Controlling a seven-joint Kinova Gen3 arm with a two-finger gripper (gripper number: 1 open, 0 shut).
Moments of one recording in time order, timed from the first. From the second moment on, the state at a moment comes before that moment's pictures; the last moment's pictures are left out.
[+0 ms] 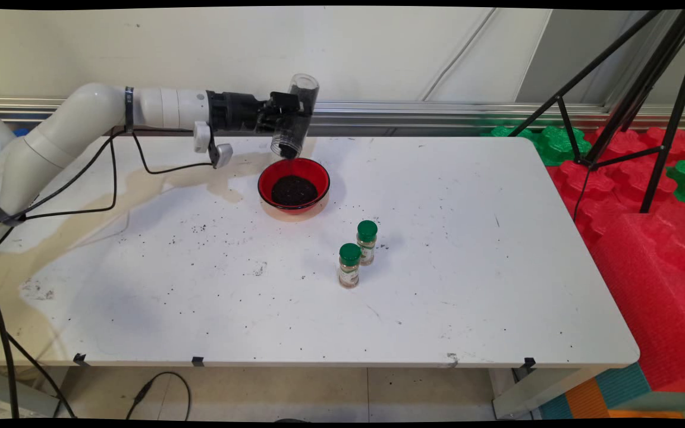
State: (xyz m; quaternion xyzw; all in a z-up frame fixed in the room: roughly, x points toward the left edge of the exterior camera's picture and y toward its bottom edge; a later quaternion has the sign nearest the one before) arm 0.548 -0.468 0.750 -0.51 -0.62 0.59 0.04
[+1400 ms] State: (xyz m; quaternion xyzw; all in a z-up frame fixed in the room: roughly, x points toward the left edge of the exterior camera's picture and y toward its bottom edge) arm 0.542 -0.461 0.755 -0.54 -0.58 0.60 0.02
